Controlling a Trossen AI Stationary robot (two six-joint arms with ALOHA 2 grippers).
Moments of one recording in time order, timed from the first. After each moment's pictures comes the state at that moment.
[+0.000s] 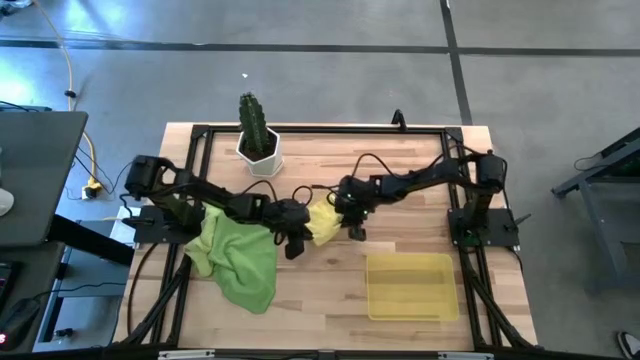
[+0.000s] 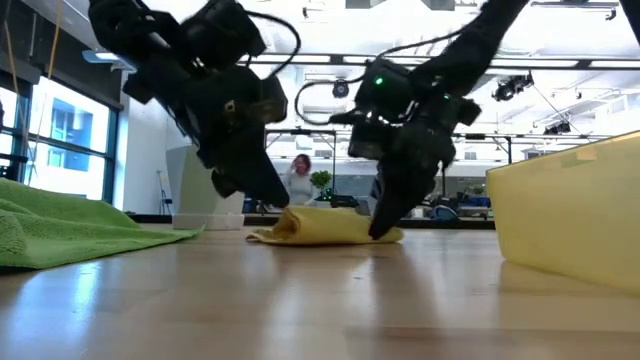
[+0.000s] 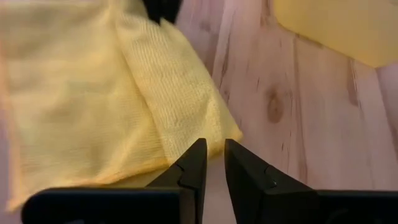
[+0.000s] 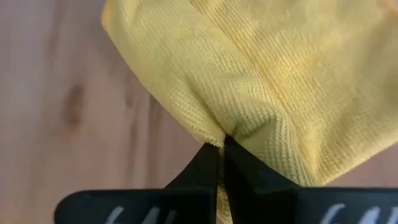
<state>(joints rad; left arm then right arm) 0.05 1.67 0.72 0.19 0.06 -0.37 -0.15 1.87 0.95 -0.20 -0.36 -0.02</state>
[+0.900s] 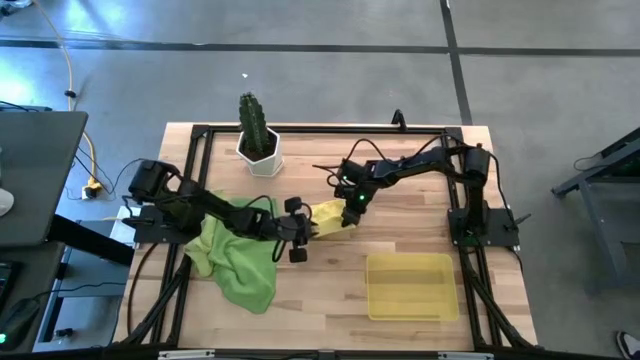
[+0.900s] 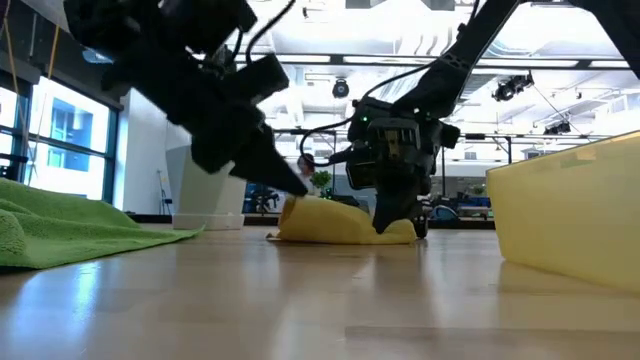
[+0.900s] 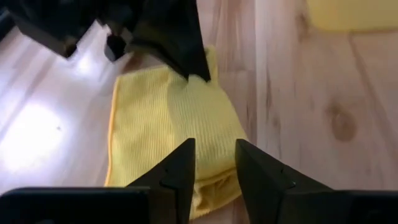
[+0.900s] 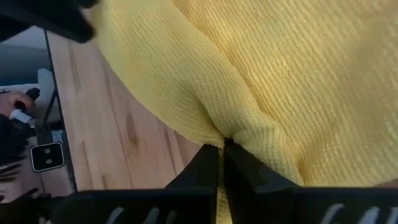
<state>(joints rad) -0.09 1.73 0.72 0.33 -0.38 -0.05 -0.30 1.97 1.04 -0.26 -0.72 0.27</state>
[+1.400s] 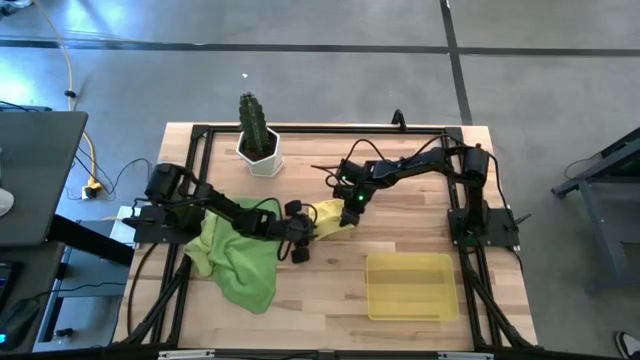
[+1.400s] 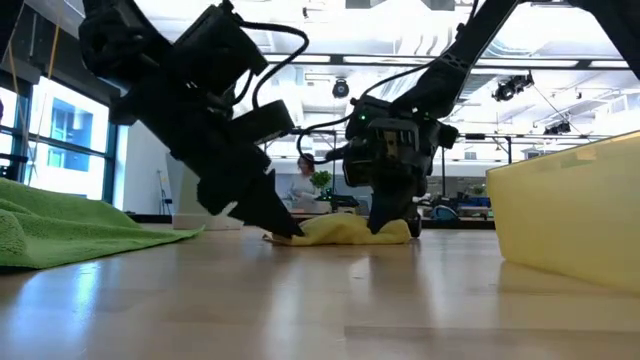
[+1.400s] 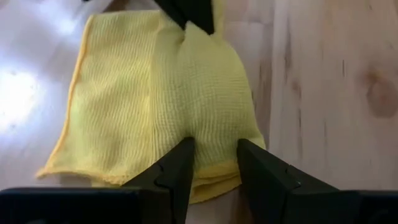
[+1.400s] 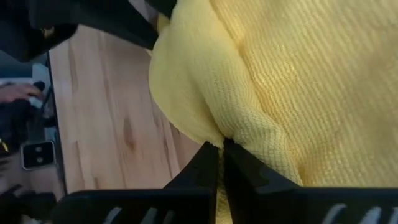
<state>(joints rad) -0.04 1.85 0.72 0.34 -0.32 -0.19 -0.30 1.97 1.05 -0.24 -0.71 0.23</state>
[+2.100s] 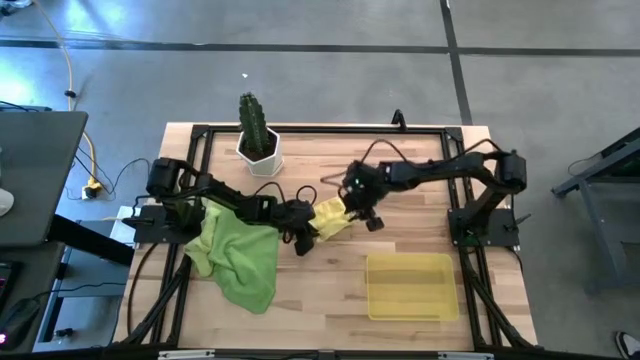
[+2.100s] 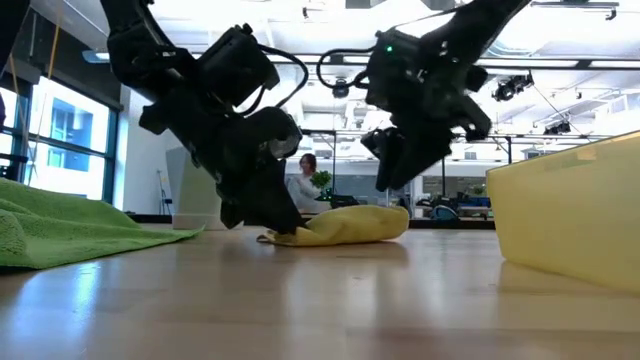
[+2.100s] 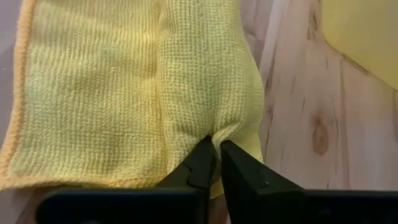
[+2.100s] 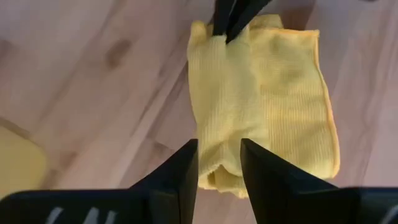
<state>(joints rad) 0.07 1.86 0.72 0.33 0.07 -0.50 -0.20 1.68 0.98 -0.35 -0.37 -0.58</state>
